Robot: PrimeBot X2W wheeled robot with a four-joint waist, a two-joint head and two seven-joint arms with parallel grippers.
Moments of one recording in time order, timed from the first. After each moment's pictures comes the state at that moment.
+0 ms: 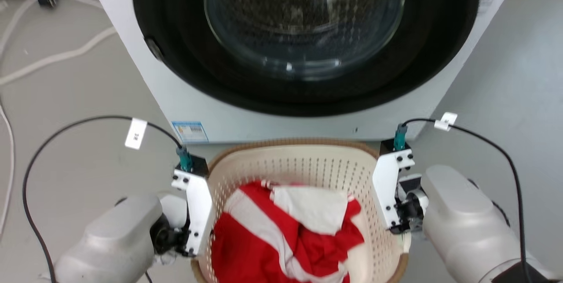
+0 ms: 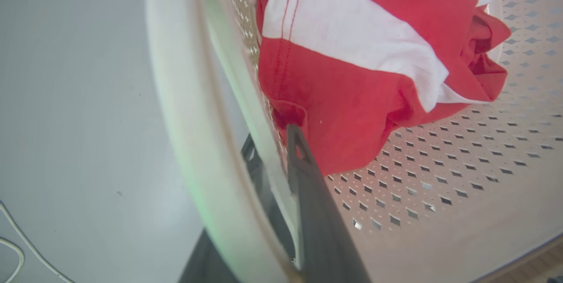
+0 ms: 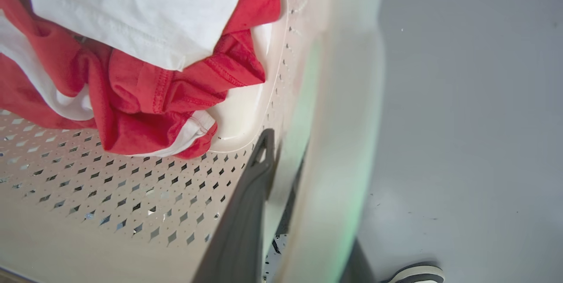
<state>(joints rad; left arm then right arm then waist) -0.80 0.47 -1.27 0.76 -1.25 -0.13 0.58 -0.82 -0.04 0.51 1.21 0.47 0.13 0.81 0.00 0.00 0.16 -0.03</state>
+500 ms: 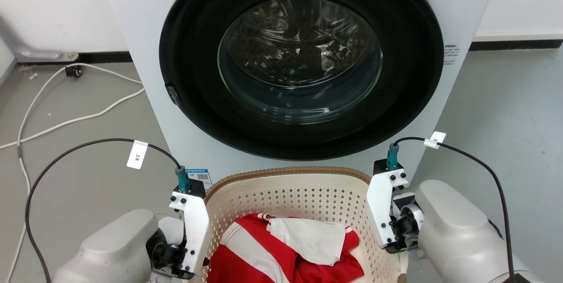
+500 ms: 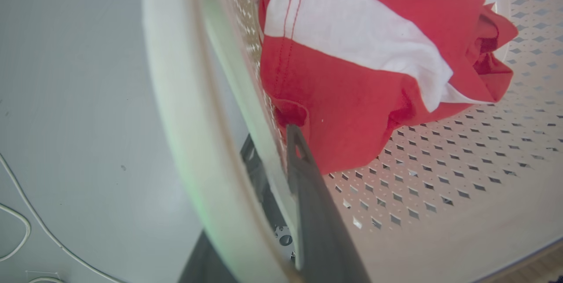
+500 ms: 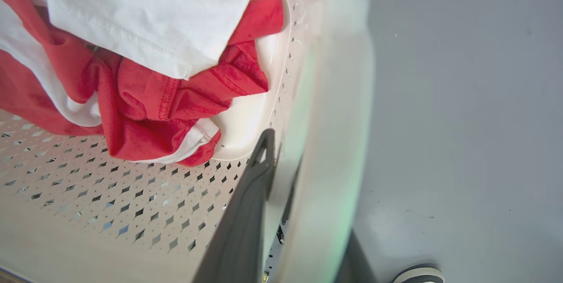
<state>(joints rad) -0.75 0.48 -1.27 0.76 -1.31 -0.13 0.70 -0.77 -0.04 0.58 1.18 0.56 0.13 0.89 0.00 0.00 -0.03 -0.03</state>
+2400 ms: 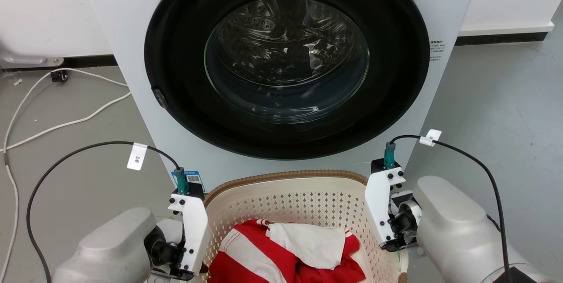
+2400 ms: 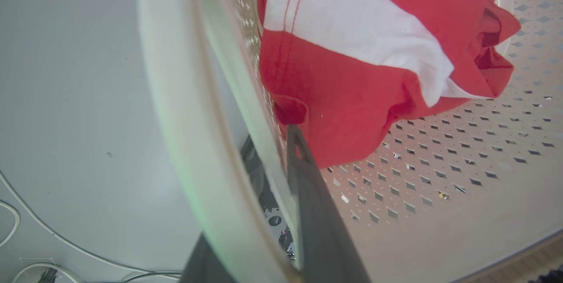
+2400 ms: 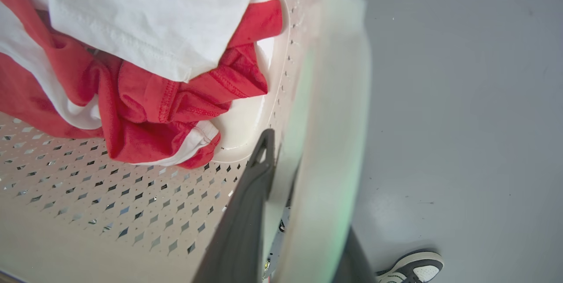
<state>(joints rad) -0.75 0.48 -1.27 0.77 -1.37 -0.13 0.79 -0.80 -0.04 0.69 1.21 0.65 0.13 0.92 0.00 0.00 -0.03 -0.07</state>
